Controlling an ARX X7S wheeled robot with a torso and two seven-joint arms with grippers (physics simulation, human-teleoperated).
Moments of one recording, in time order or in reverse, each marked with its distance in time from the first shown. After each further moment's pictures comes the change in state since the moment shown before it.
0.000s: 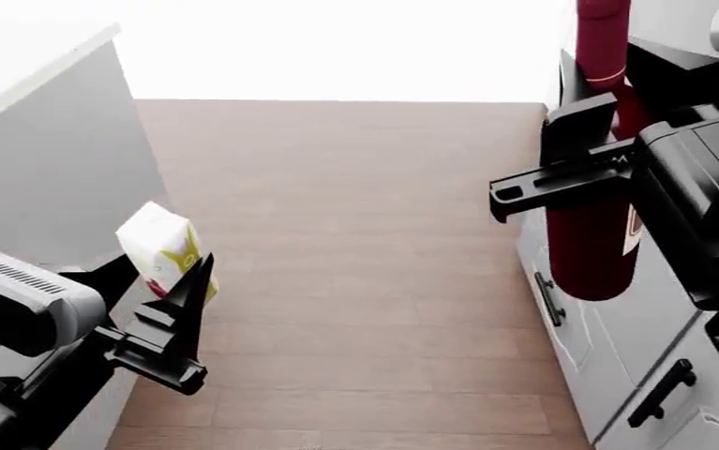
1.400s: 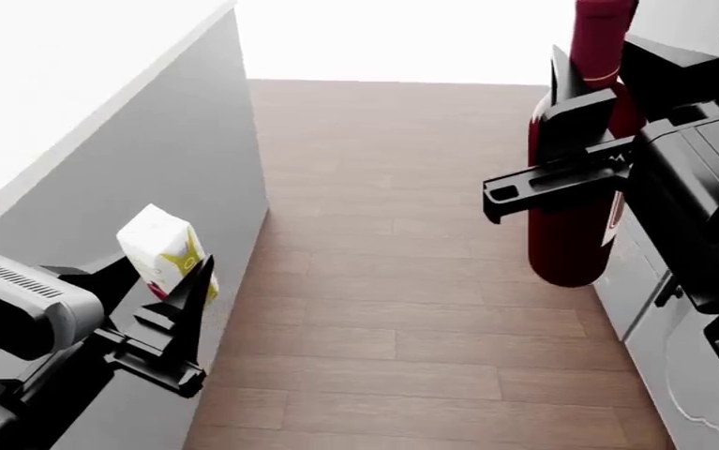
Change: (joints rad) left arm 0.026 -0.009 0.010 -0.009 0.021 0.039 0.024; right arm 0.009 0.001 -0.007 -0.009 0.019 -0.046 -0.005
